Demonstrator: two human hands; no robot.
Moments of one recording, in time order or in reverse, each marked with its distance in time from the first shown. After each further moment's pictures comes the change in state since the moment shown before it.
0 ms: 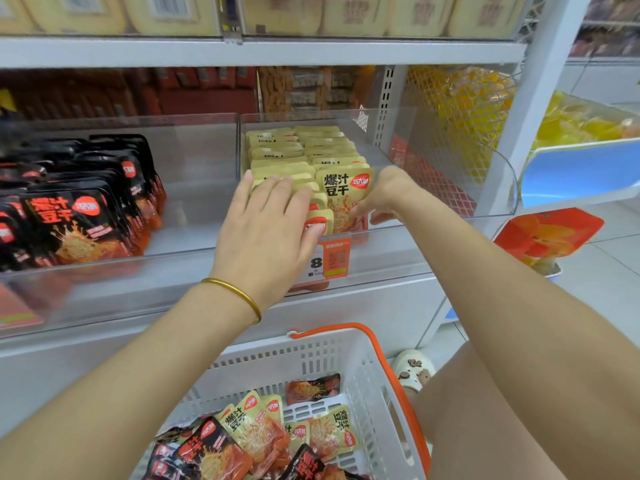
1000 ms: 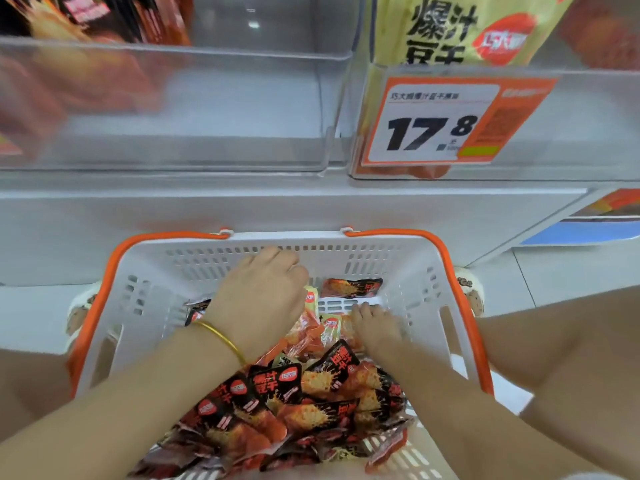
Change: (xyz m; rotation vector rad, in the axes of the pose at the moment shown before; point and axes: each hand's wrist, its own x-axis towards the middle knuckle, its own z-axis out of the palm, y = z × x) left_hand -0.172 -0.039 0.112 -0.241 -0.493 0.002; right_hand -0.075 0.262 0.314 -1.222 -0.657 -0.266
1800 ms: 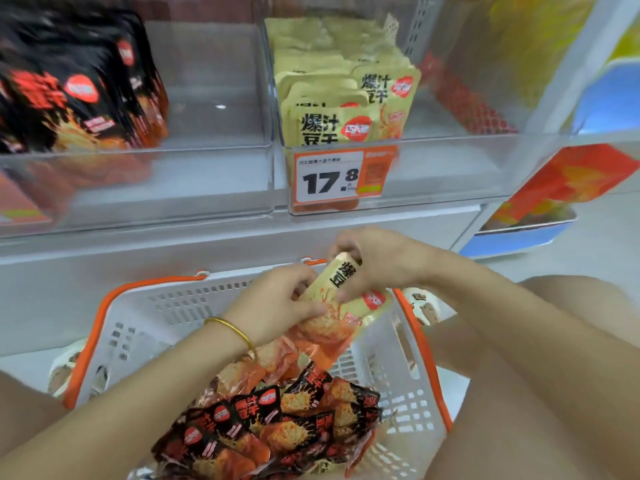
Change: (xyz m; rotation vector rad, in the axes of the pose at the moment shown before) left_hand 0.022 0.052 -0.054 -0.694 -0.196 -0.150; right_hand -0.192 0.081 -0.216 0.890 0.270 -0.285
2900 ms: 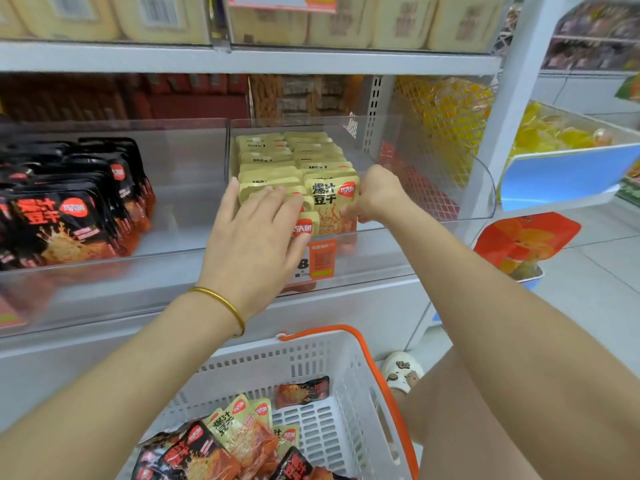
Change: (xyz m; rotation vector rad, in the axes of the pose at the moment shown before) left_hand 0.044 0.103 -0.076 0.853 0.675 0.321; right_hand 0.040 0.000 -0.151 0.091 0.695 0.255
